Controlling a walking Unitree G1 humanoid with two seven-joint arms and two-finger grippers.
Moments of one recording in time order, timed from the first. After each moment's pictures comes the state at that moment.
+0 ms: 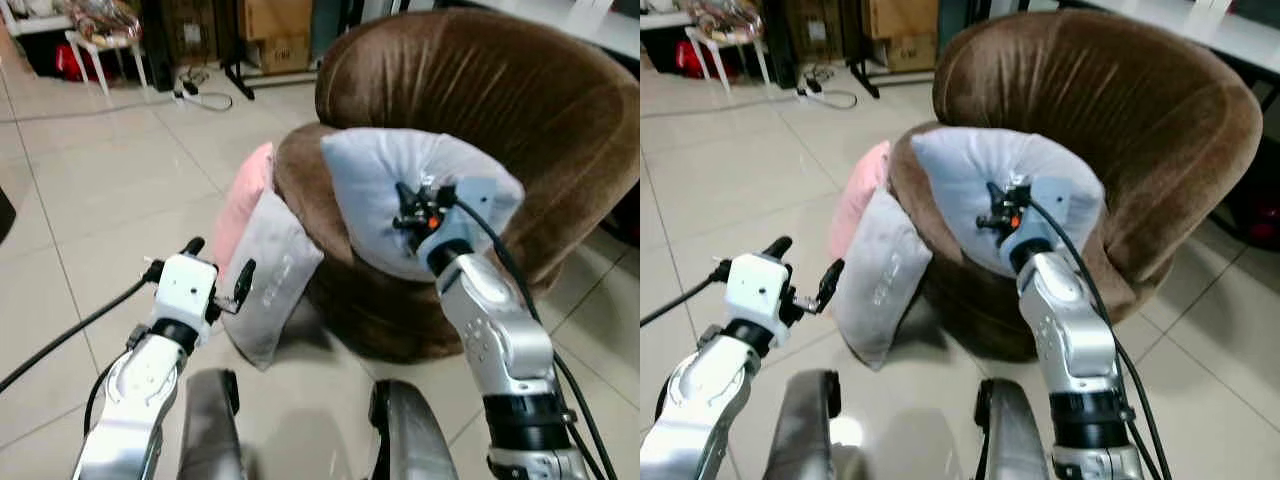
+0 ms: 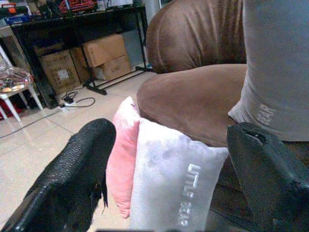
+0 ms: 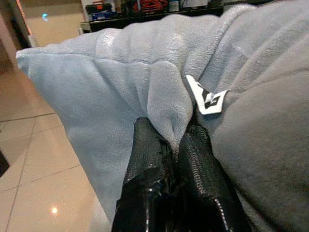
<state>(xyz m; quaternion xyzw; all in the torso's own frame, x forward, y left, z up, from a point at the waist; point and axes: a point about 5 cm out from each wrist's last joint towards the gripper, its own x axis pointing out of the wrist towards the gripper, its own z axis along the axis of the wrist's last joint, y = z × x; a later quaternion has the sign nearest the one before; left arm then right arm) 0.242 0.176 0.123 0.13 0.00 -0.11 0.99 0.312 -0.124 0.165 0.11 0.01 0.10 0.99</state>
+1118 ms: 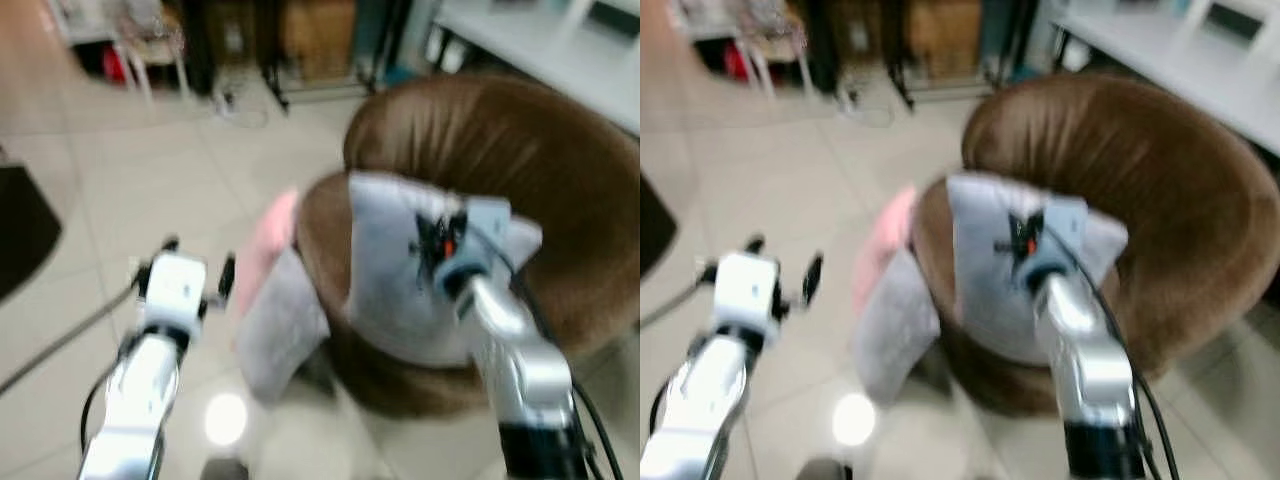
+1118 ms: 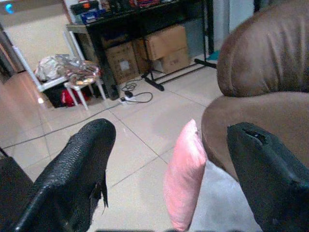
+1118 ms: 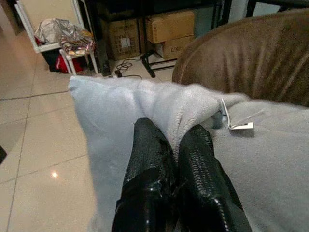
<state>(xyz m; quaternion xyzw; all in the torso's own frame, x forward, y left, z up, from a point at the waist) 0.239 0.180 0.126 0.16 -0.01 -0.03 0.99 0.295 -0.144 0.142 0.09 0.06 0.06 0.99</state>
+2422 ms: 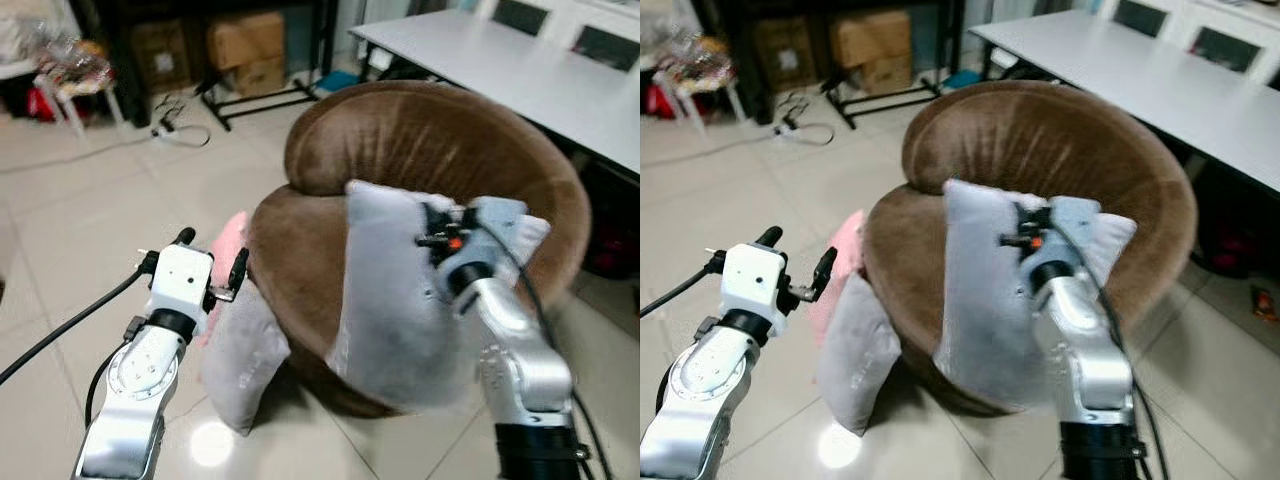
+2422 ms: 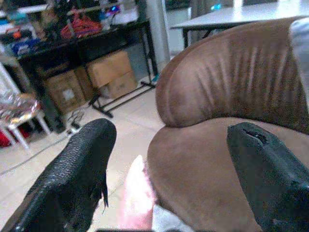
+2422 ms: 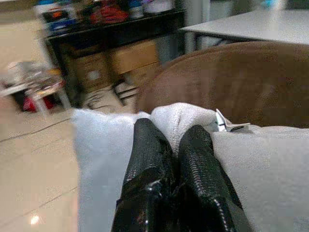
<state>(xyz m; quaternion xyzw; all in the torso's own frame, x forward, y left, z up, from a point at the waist) 0.248 0.180 0.128 0.14 -0.01 -0.08 0.99 0.294 -0.133 0.149 0.11 0.03 0.07 0.99</state>
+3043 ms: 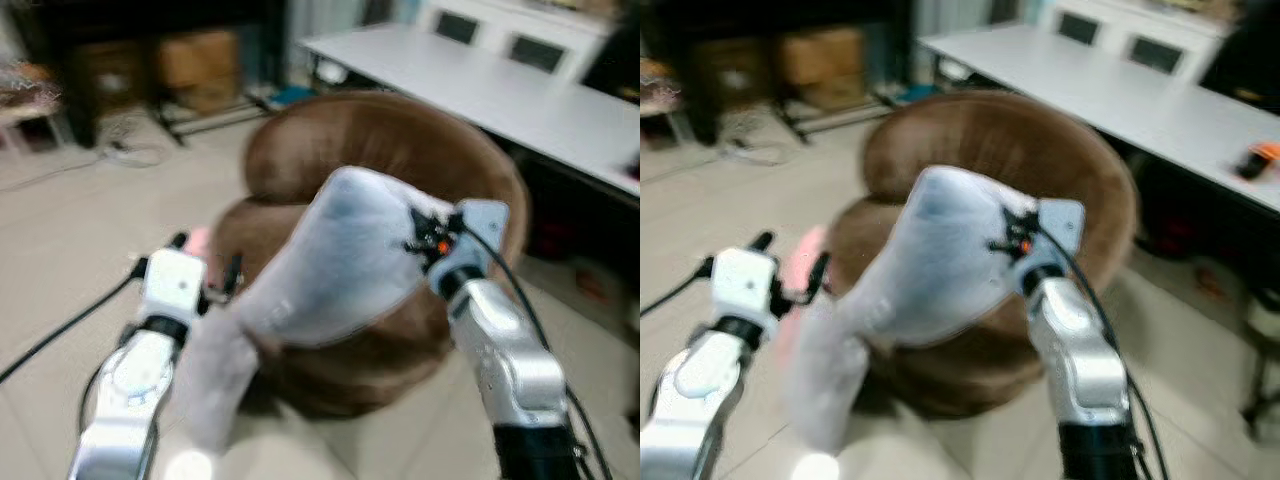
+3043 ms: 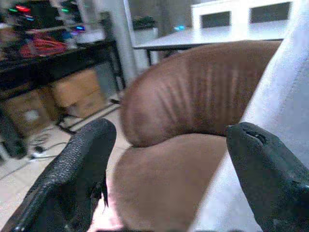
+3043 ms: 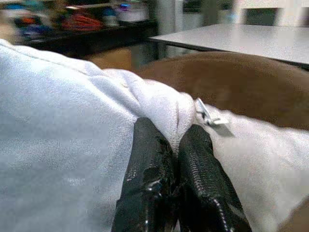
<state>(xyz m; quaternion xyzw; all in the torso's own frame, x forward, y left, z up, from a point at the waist) 0.243 0.178 0.130 0.13 -0.01 -0.09 0.99 0.294 -0.140 0.144 0.10 0.03 0.07 0.99</state>
